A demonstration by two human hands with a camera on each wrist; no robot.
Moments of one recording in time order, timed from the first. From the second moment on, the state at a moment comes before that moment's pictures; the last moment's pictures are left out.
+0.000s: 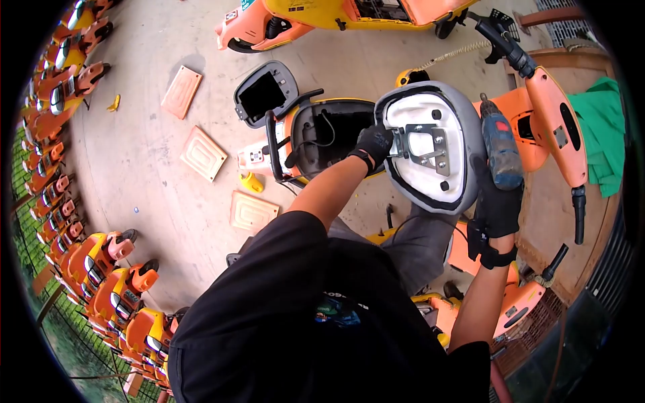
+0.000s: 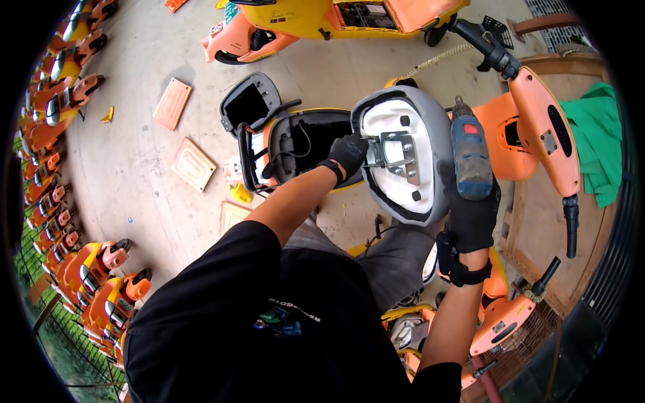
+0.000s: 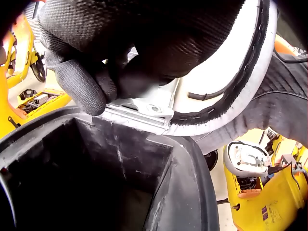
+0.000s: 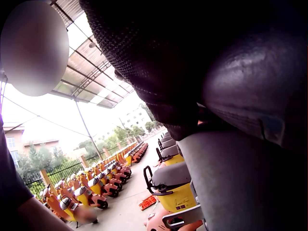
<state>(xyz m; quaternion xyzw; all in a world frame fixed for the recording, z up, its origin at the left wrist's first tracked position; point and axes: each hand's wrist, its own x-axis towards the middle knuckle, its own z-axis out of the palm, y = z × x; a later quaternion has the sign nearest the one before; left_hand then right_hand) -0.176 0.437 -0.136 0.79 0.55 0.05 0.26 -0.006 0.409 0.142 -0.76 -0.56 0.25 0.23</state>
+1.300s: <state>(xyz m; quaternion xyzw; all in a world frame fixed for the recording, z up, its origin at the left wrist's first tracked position) -0.396 0.368 -0.059 0.45 0.73 0.28 0.43 -0.005 0.417 0.131 -0.66 -0.61 0.25 0.35</state>
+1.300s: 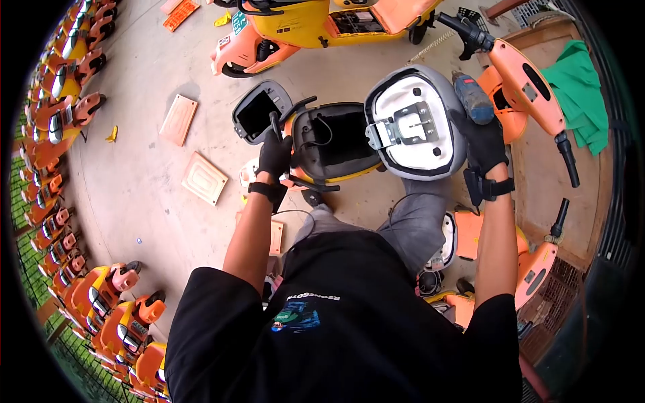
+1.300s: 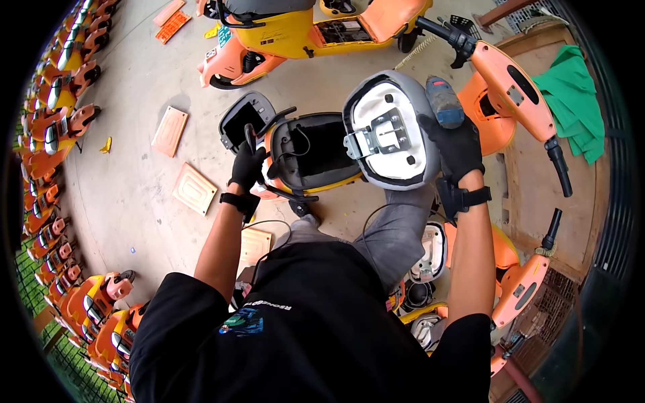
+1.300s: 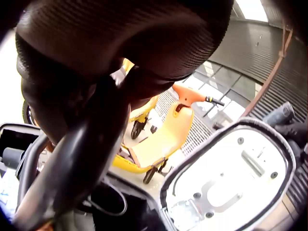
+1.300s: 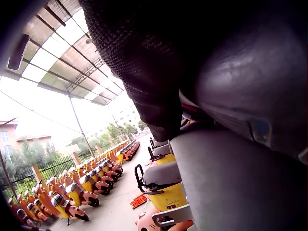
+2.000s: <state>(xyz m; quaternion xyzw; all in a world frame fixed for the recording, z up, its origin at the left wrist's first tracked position) -0.390 0.374 -0.069 0.43 0.69 0.31 0.51 -0.027 0.411 0.142 -0.79 -0.61 0.04 0.09</state>
